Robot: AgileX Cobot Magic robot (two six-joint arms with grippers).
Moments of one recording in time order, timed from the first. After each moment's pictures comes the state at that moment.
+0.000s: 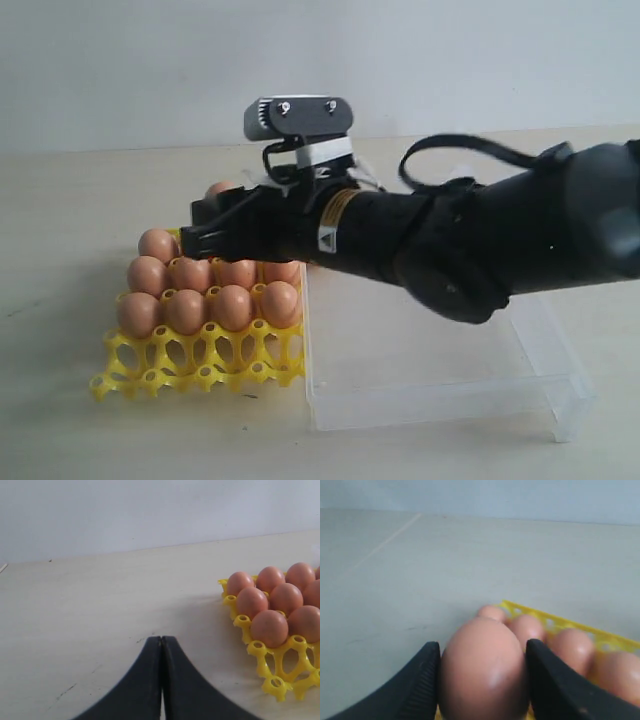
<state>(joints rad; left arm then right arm) -0.01 0.00 0.00 -0.09 0.31 0.16 0.77 1.80 -0.92 -0.22 -0.44 0.52</state>
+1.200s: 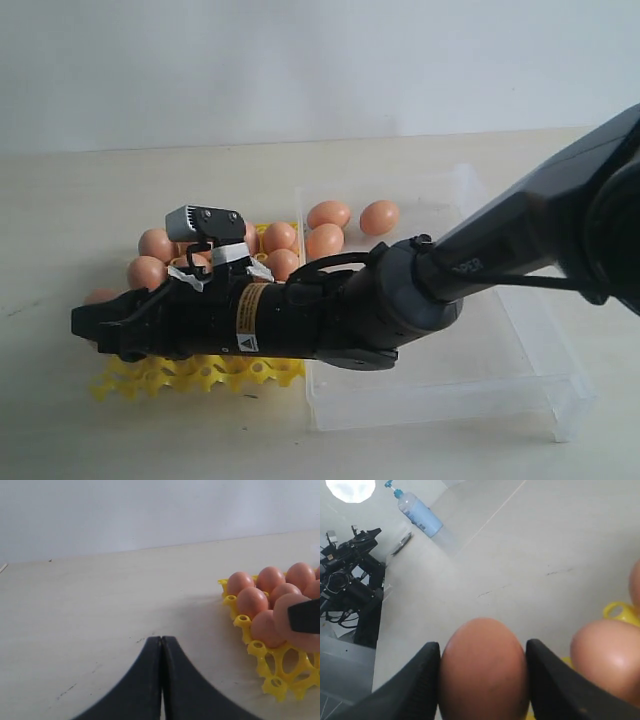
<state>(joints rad) -0.01 0.00 0.00 -0.09 0.31 0.16 0.83 2.23 -1.12 -0.67 -0.90 1.06</state>
